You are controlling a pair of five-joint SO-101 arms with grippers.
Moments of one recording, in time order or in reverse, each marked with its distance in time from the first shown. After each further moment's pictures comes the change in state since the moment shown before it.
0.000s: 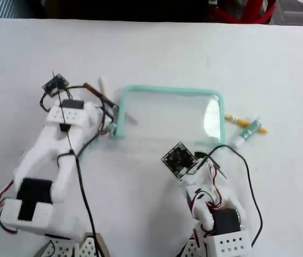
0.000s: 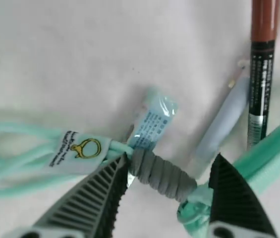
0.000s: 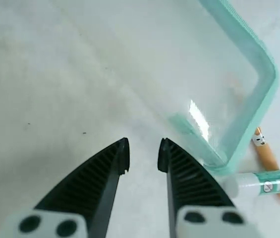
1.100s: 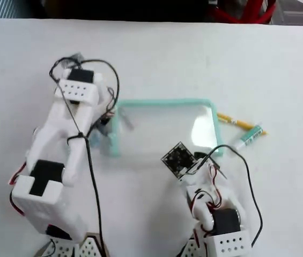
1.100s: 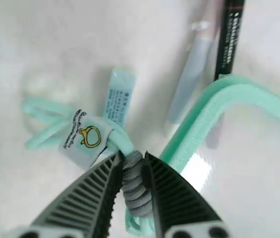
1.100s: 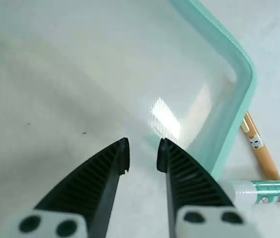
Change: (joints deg) left arm 3.7 9.3 -28.2 25.3 -8.9; right arm 0.0 0.0 0.0 0.0 0.0
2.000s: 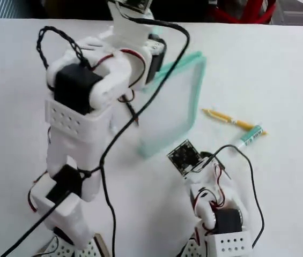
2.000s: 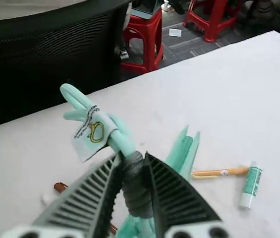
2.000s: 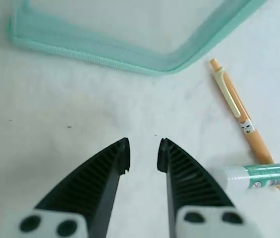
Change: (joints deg) left arm 20.2 0.5 -68.9 13.5 -38.7; right arm 4.0 0.0 0.0 0.0 0.2
